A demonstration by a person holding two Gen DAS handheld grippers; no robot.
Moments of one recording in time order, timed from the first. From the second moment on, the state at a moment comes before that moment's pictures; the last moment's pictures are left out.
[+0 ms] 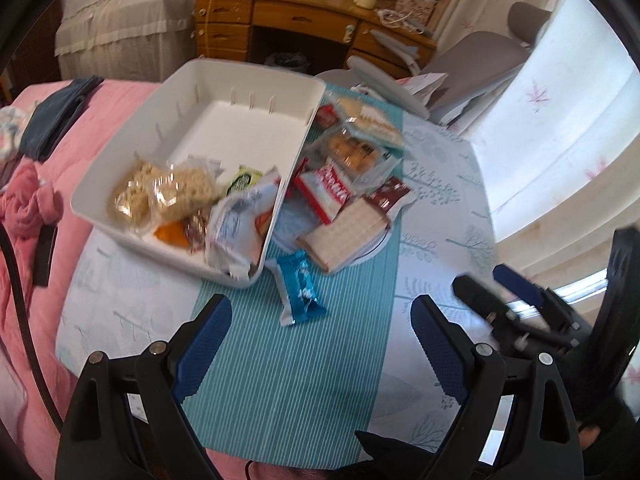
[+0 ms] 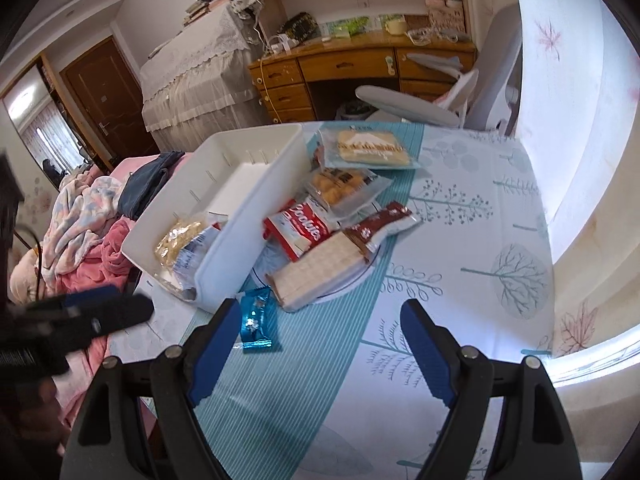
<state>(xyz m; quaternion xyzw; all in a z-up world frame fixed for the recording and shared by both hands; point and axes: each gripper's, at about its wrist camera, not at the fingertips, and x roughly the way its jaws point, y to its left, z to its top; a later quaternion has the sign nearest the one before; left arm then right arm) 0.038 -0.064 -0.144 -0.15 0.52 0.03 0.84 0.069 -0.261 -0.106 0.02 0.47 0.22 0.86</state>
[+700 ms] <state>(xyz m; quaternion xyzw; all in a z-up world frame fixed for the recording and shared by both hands) 0.072 -0.090 -0.257 -0.11 0.53 0.17 0.82 0.196 -0.255 -0.192 0.17 0.67 0.14 0.71</state>
